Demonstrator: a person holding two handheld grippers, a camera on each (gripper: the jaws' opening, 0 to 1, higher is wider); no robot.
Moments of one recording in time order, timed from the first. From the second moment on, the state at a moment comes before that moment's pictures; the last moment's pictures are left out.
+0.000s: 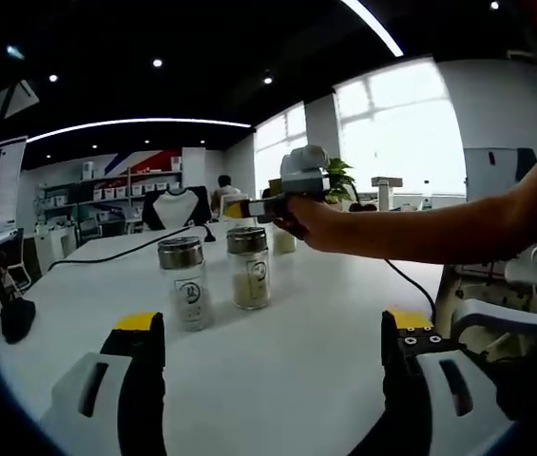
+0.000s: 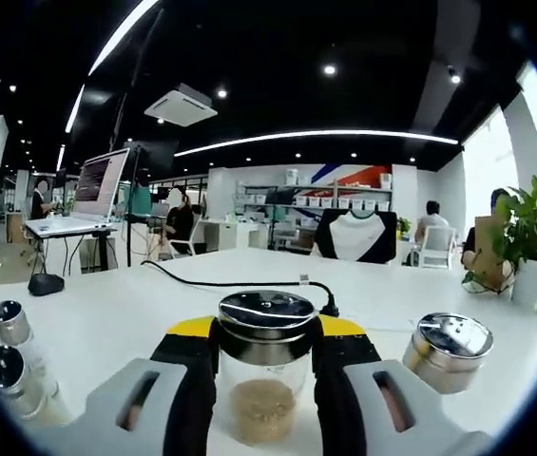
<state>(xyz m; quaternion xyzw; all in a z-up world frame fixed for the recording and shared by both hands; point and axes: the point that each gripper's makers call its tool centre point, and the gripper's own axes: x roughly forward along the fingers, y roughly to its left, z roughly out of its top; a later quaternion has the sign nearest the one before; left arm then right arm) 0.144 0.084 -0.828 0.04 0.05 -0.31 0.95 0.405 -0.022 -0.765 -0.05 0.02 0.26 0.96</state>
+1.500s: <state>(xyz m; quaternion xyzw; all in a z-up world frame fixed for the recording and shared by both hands) 0.137 0.070 -0.827 0.00 0.03 -0.32 0.95 0.212 -0.009 -0.743 -0.01 -0.03 0.40 0.92</state>
